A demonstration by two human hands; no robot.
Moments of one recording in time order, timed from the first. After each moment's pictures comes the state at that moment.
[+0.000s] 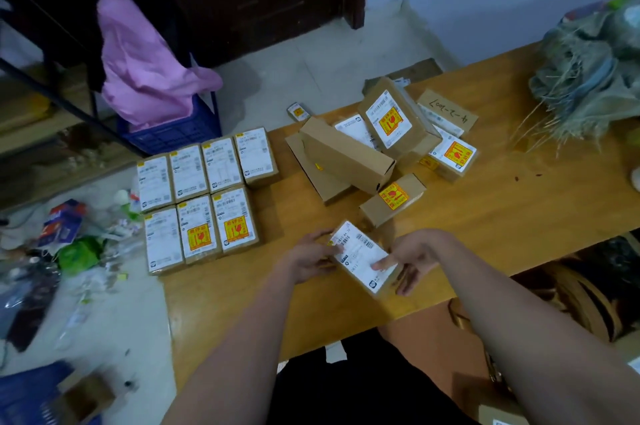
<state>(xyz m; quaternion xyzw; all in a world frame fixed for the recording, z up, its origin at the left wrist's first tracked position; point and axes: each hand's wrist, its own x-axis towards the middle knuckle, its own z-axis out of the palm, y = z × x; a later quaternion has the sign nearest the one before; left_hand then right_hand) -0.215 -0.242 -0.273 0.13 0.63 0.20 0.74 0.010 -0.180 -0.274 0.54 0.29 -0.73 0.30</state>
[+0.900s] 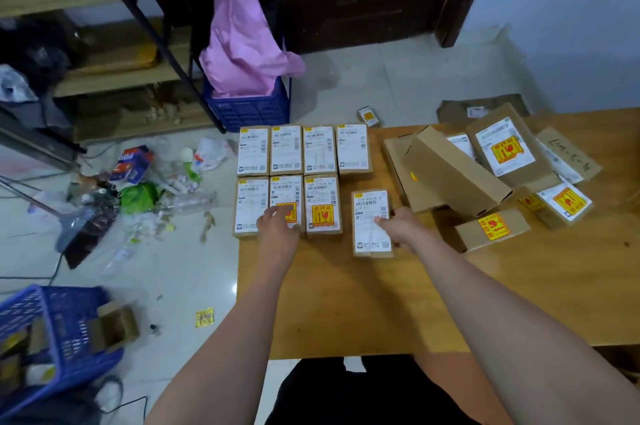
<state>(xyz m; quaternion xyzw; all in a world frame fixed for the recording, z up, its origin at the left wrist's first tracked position) -0.415 -0.303 -0.273 0.36 0.88 0.20 0.26 -0.201 -0.177 -0.274 0.68 0.48 -0.56 0.03</state>
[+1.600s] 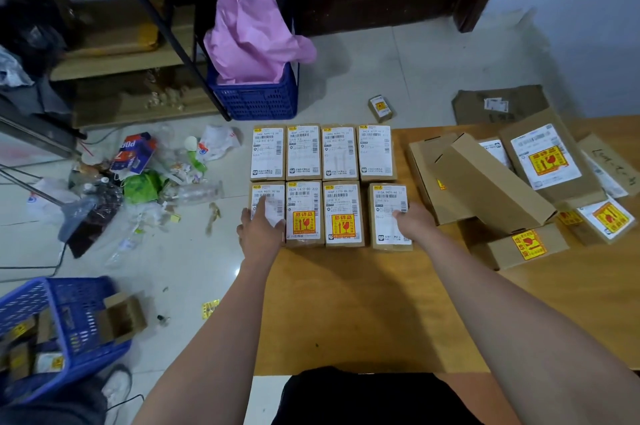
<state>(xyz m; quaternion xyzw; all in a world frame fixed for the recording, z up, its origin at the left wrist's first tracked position) -0.496 -0.292 -0.298 0.26 0.91 0.13 0.28 -0.241 -0.143 -0.302 0.70 0.54 -0.46 0.05</state>
